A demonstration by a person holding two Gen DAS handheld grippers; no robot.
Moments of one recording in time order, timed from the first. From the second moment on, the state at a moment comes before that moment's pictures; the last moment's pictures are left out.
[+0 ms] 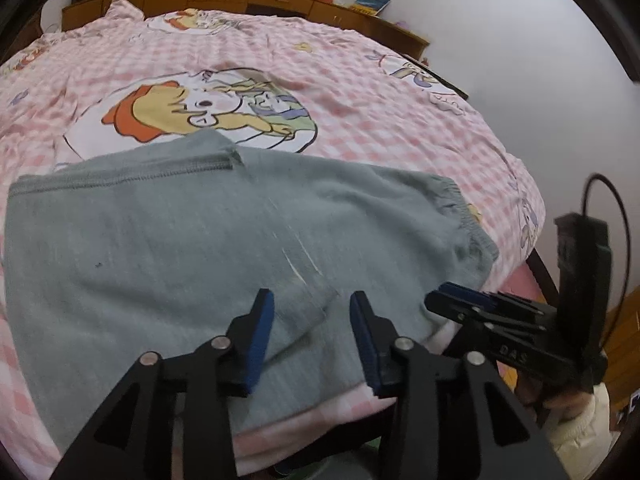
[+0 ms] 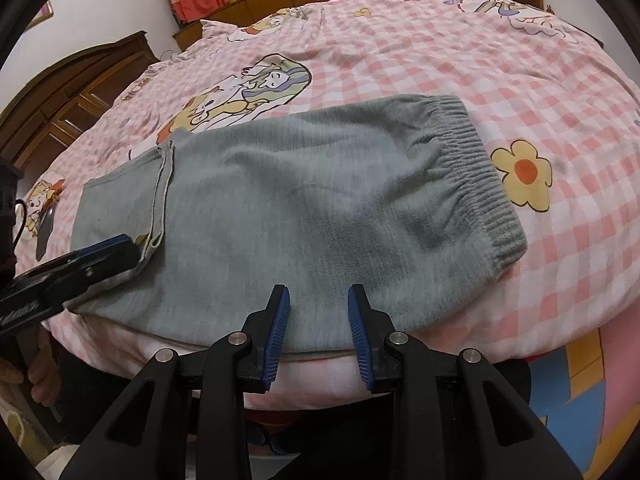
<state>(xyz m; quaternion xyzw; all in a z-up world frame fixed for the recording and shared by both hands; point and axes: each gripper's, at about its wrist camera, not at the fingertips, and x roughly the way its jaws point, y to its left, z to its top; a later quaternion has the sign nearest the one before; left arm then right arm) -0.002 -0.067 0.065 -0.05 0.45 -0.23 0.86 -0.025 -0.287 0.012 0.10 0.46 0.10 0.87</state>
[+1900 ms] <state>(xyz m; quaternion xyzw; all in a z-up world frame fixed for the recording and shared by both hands) -0.029 0.105 0.066 -0.11 0.40 -0.01 0.91 0.023 -0.115 0.117 0.02 0.41 0.27 0.87</state>
